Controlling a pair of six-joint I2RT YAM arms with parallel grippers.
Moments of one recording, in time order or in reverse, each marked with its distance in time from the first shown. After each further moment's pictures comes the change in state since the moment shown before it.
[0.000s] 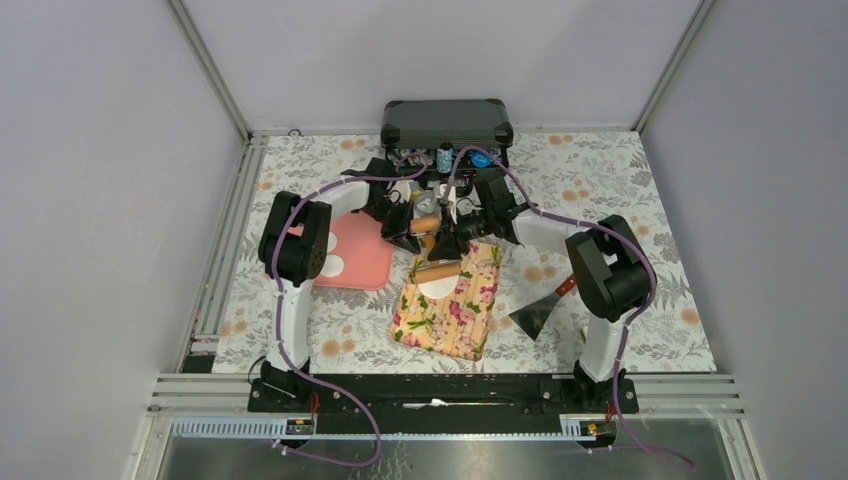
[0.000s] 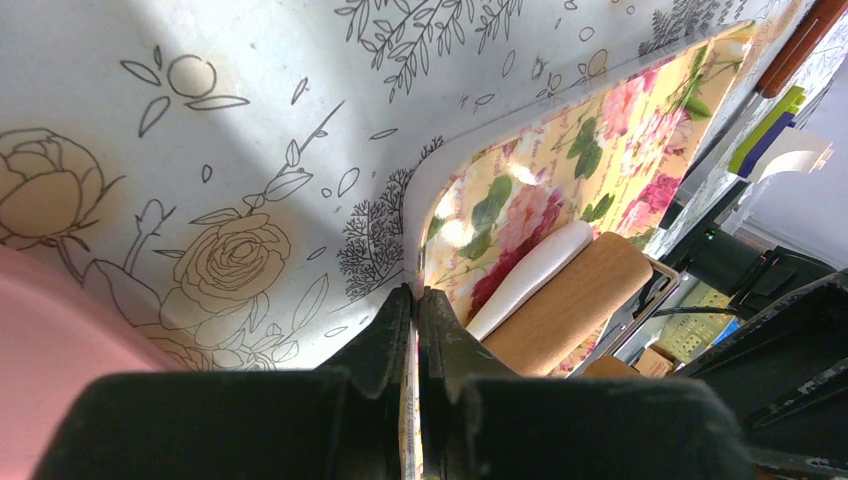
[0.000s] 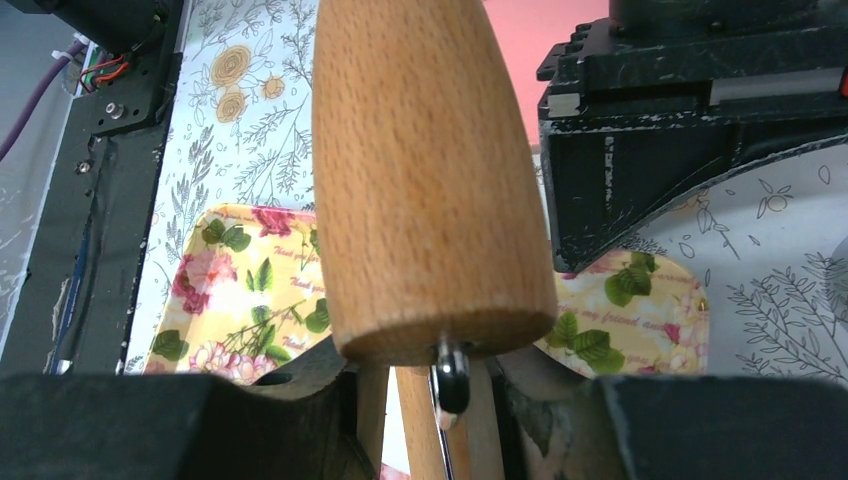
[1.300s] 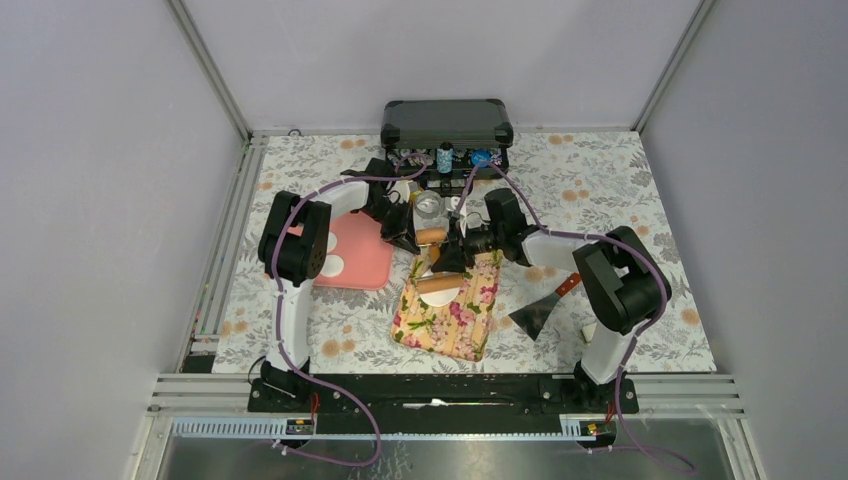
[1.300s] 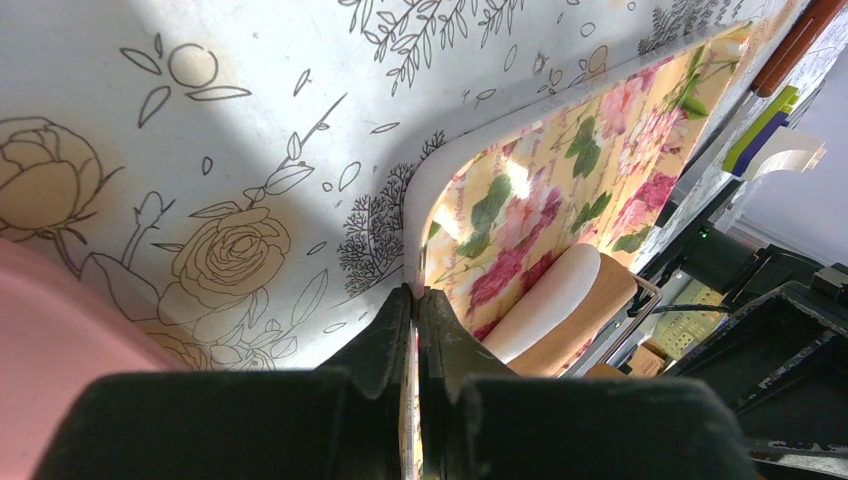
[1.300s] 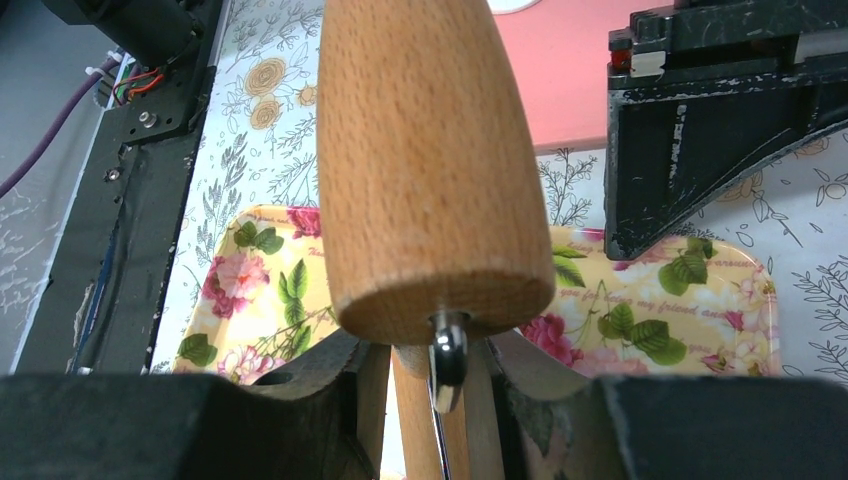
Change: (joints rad) left arm 0.004 0.000 -0.002 -0.007 0.008 -0.005; right arm 0.003 -0.106 -0.258 0.321 -0.022 0.149
